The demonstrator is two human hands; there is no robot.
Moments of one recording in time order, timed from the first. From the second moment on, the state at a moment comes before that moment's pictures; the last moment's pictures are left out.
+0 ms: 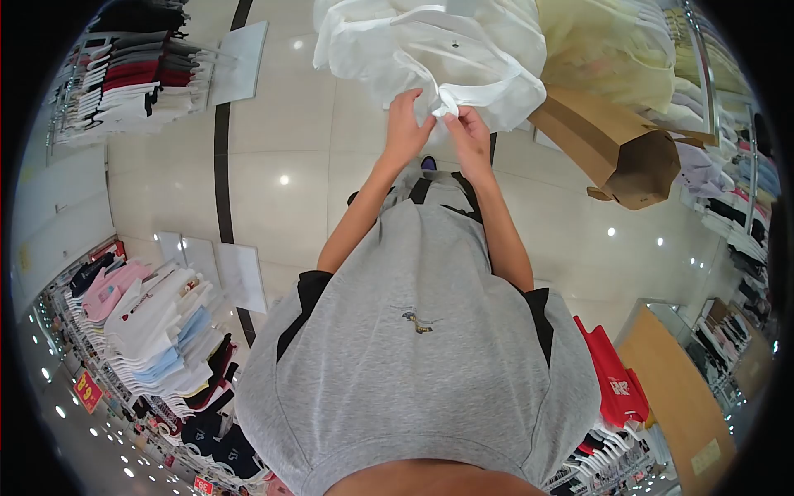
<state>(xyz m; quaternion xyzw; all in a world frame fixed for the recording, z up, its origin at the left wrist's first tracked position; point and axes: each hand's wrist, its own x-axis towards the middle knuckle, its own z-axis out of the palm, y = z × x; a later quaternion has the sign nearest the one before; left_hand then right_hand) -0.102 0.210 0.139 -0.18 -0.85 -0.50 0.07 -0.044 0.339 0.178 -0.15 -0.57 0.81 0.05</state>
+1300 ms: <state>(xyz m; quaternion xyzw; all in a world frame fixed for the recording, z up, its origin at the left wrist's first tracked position) -0.116 0.182 0.171 -0.11 -0.72 -0.66 -0.16 -0.054 0.305 0.155 -0.22 -0.73 0.61 0.22</state>
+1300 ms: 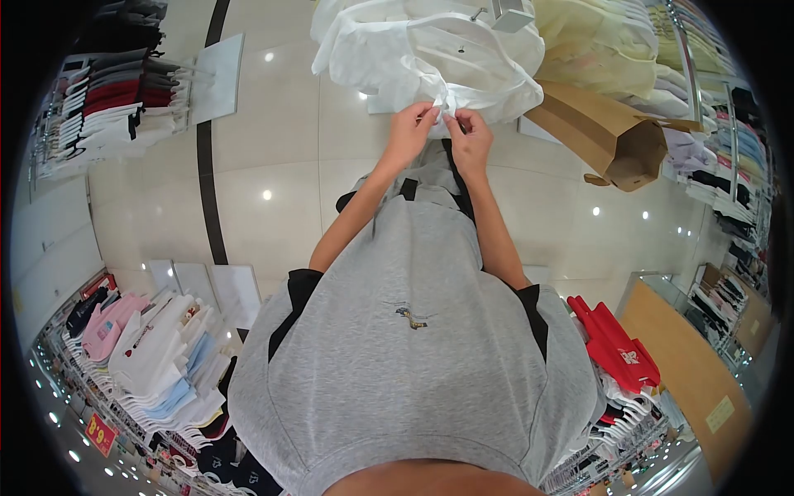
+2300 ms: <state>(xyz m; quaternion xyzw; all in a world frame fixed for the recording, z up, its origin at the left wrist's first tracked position) -0.094 0.222 0.167 -0.14 -0.82 -0.56 0.01 -0.056 0.335 0.153 -0.12 -0.59 0.79 0.09</state>
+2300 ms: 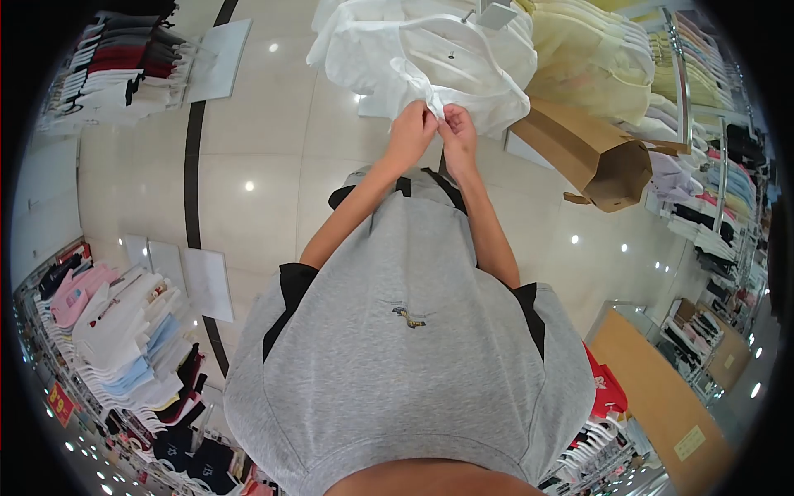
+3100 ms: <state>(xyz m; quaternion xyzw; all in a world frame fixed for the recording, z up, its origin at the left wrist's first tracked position) -0.030 0.258 0.181 0.17 -0.46 -0.86 -0.15 -0.006 0.371 0.186 -0.02 -0.76 0.64 0.11</state>
